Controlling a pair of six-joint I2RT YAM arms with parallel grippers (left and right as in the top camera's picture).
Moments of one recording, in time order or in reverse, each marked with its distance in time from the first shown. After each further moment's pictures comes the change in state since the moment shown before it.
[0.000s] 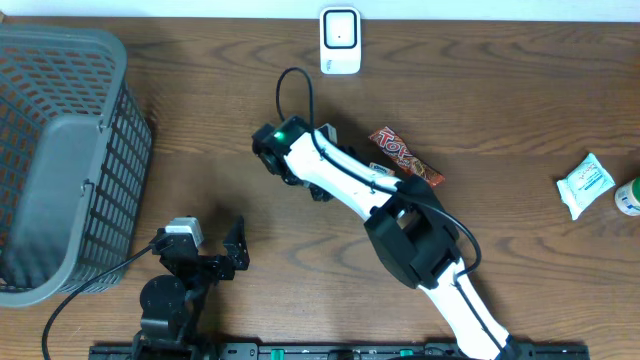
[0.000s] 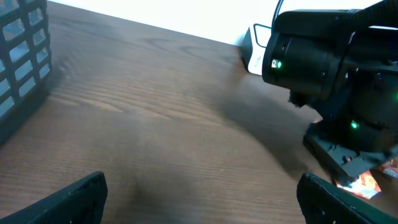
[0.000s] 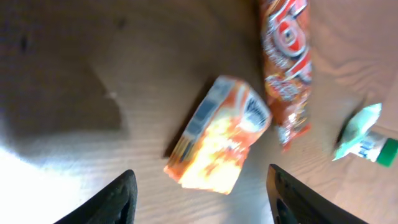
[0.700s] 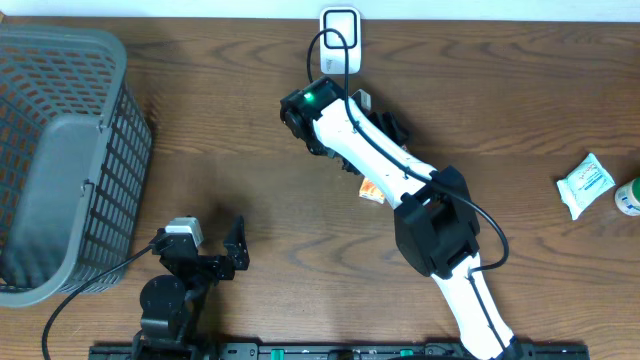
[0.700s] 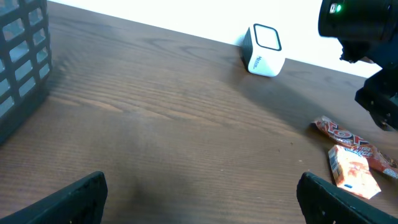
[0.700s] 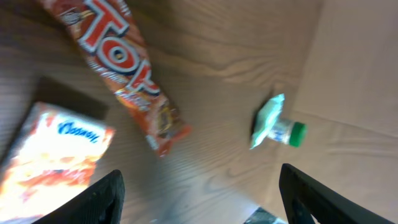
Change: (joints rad) left arm 0.000 0.000 0.000 0.000 0.000 0.000; right arm -0.120 -0.036 0.135 -0.231 0.213 -0.029
